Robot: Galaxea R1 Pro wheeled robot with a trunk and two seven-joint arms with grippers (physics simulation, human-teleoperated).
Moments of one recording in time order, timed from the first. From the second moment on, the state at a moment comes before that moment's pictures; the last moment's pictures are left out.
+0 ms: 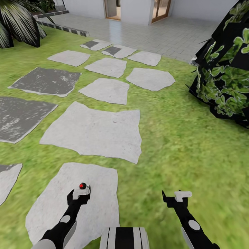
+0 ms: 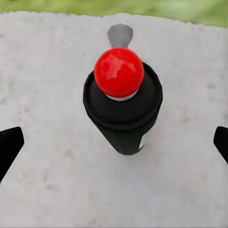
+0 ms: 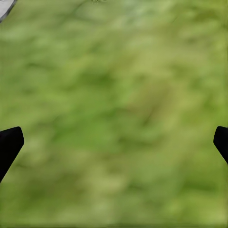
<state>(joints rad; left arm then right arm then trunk) -0.54 0.01 0.05 -0.37 -0.06 -0.41 0.07 -0.31 -0.07 0.00 -0.85 0.00 -0.18 0.00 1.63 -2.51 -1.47</state>
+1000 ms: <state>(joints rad) -0.54 0.01 0.05 -0.37 -0.06 -0.42 0.07 -0.31 -0.07 0.00 -0.85 0.00 -0.18 0.00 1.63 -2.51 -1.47</state>
